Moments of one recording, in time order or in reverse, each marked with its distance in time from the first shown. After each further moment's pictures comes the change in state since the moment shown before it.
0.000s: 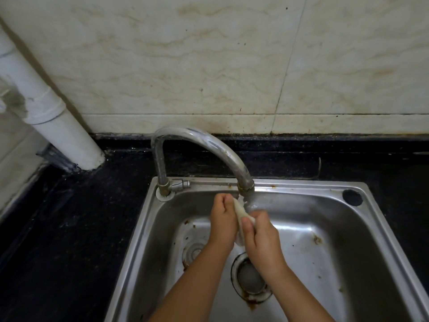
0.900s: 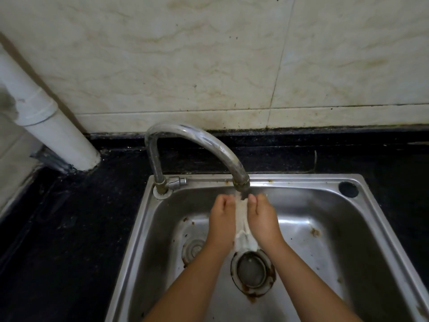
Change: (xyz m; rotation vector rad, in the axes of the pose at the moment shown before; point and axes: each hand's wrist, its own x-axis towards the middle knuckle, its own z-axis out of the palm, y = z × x) left_hand -0.014 0.000 -0.003 -0.034 -0.112 -0.024; right_hand 0.038 0.024 0.003 -0.041 0.082 0.203
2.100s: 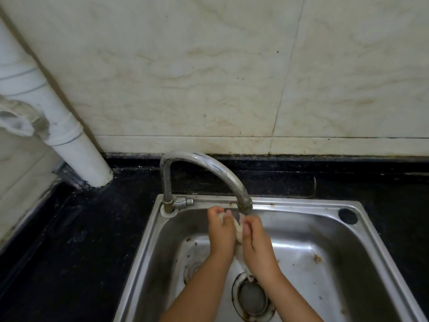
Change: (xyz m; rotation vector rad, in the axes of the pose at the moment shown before) left_hand 0.015 0.006 0.002 0.021 0.250 0.001; right_hand -0.030 -0.022 0.000 0.148 -0.051 -0.244
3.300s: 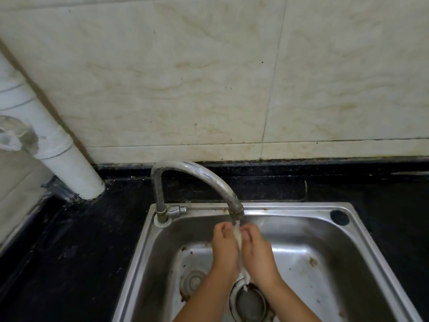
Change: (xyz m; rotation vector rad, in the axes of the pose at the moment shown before) left_hand -0.012 -0.006 0.012 -0.173 -0.105 -0.183; right_hand 0.005 0.010 -0.011 -0.082 0.000 0.121
